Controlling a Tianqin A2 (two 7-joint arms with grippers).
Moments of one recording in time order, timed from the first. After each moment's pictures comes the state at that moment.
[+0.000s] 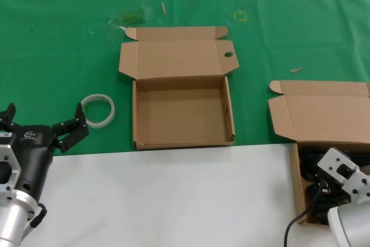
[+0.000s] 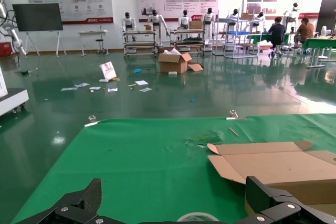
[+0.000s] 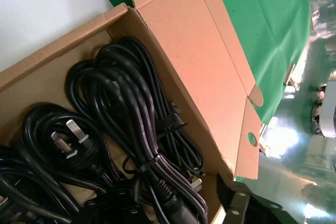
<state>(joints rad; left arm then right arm) 0.00 -0.30 1.60 -1.60 -1.80 0.00 0.00 0.18 0.16 -1.66 1.65 2.71 1.08 -2.11</state>
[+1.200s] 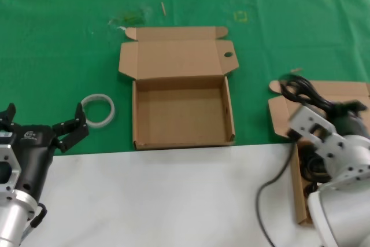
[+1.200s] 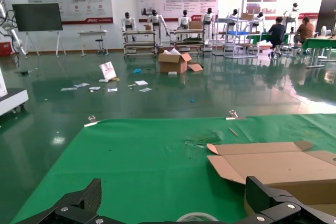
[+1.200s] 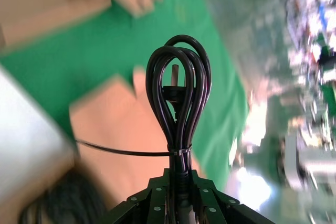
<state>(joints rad) 0.00 -0.30 1.60 -1.60 -1.80 0.00 0.00 0.23 0.16 -1.79 1.82 2.71 1.07 -2.07</state>
